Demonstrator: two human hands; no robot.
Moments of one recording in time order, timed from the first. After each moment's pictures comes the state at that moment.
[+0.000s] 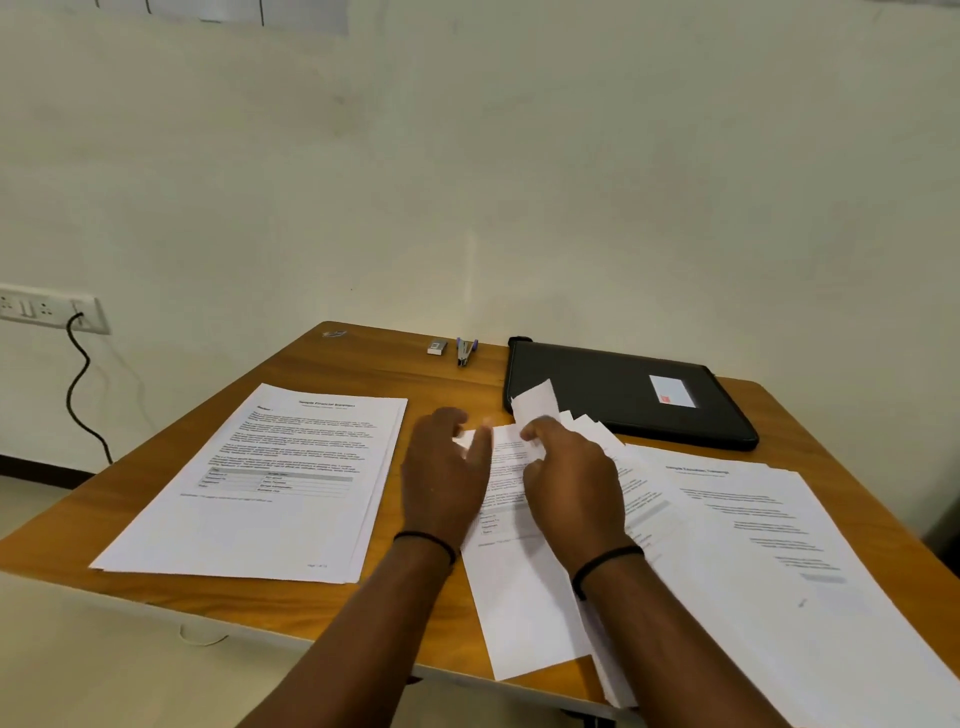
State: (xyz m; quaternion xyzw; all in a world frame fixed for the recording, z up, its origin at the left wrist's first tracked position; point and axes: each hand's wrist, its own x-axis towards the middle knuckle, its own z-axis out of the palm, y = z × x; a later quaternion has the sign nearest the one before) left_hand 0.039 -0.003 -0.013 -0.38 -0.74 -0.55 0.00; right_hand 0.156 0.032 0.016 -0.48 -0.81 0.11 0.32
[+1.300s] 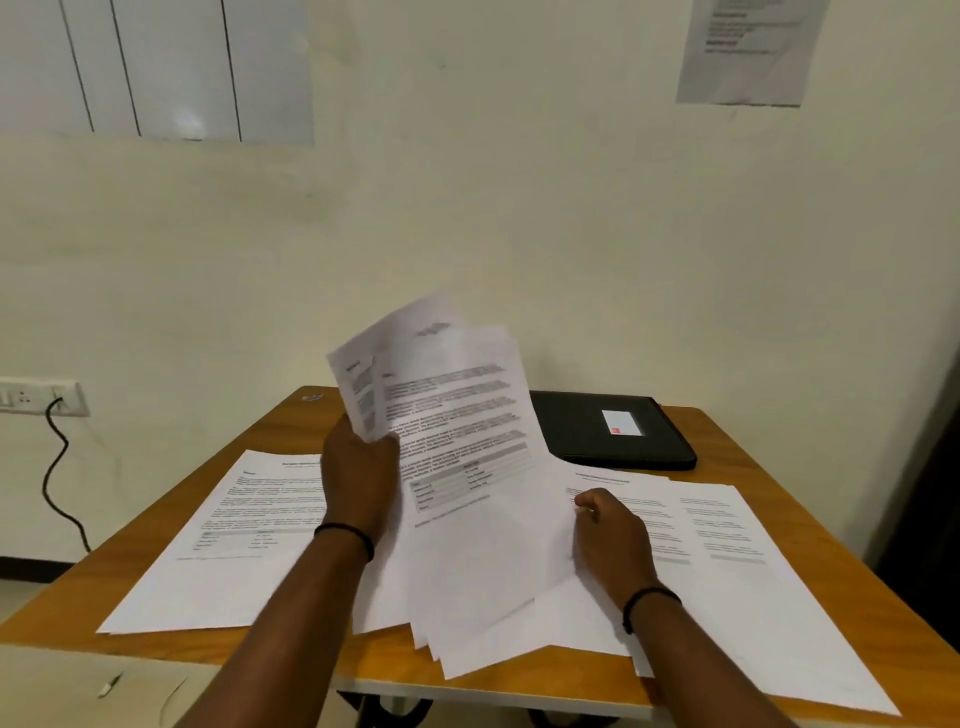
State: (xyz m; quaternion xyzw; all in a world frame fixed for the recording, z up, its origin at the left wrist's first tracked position) left_hand 0.022 -0.055 0.067 -0.32 -0.59 -0.73 -0.13; right_hand 0.240 0.074 -0.024 -0.54 -0.71 0.25 0.38
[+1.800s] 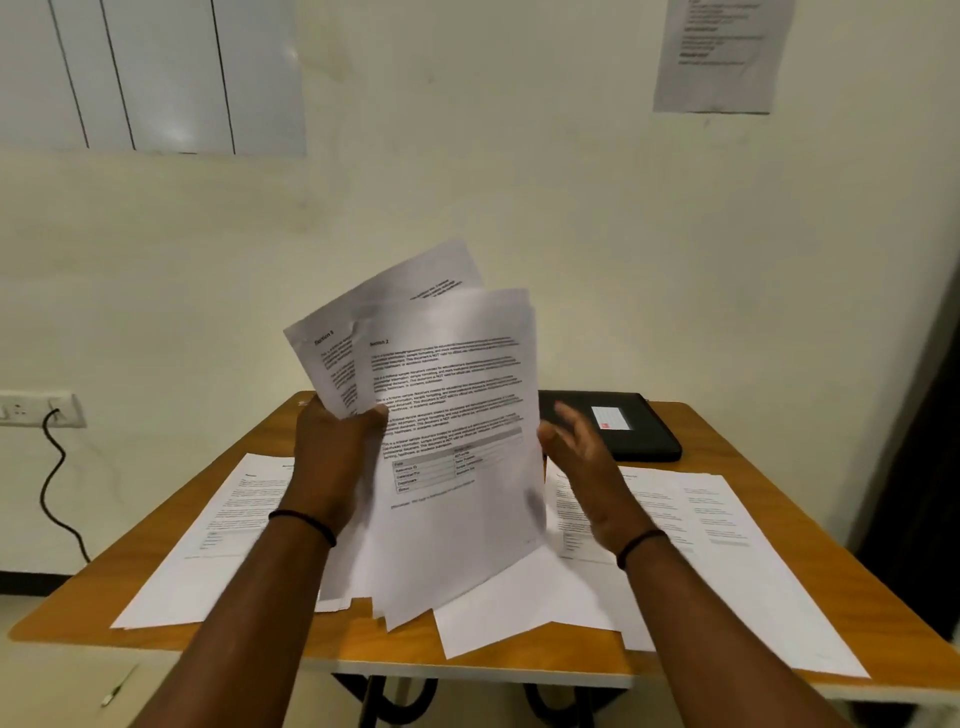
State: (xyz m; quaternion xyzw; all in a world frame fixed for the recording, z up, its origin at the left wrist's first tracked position) left_hand 0.018 -0.089 0.101 -0.37 -0.53 -0.74 -0.16; right_hand 0.230 0.033 0.062 -0.30 -0.67 0.51 0.45
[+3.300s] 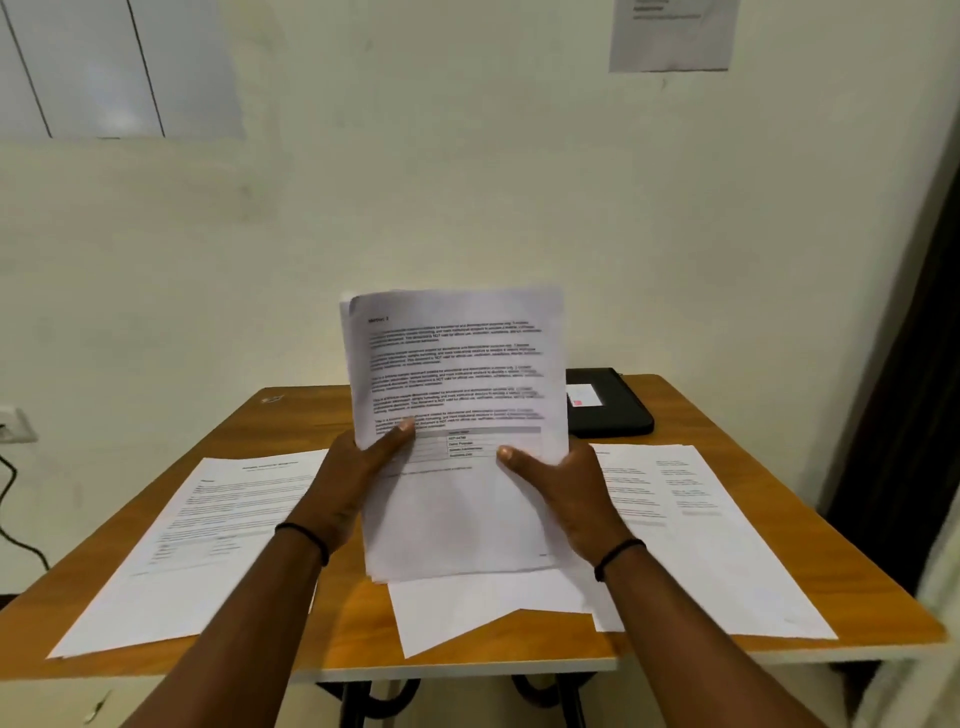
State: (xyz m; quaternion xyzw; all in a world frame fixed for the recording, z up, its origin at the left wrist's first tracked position) left_hand 0.036 -0.054 0.060 -0.47 -0.51 -0.64 -0.33; right_hand 0.251 0.031 0.034 -0.28 -0.62 0.52 0.52
